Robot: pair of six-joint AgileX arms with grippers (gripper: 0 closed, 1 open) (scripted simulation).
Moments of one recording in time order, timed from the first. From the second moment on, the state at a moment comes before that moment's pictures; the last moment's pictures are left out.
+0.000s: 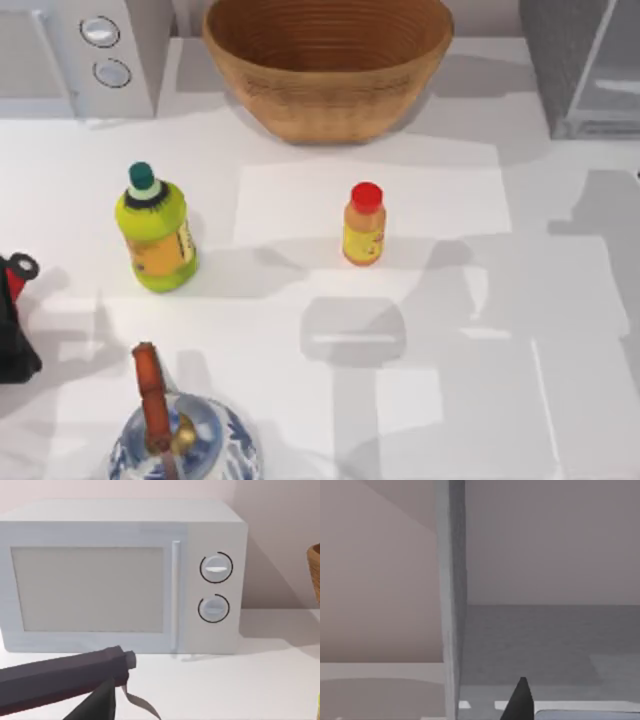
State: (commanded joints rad) left arm 0.00 0.00 0.00 0.00 0.00 0.00; right arm 0.02 1.51 0.40 1.12 0.04 0.02
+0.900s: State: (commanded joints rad) left arm 0.00 0.00 0.00 0.00 0.00 0.00; right arm -0.14 2.09 1.04 1.02 -0.10 0.01
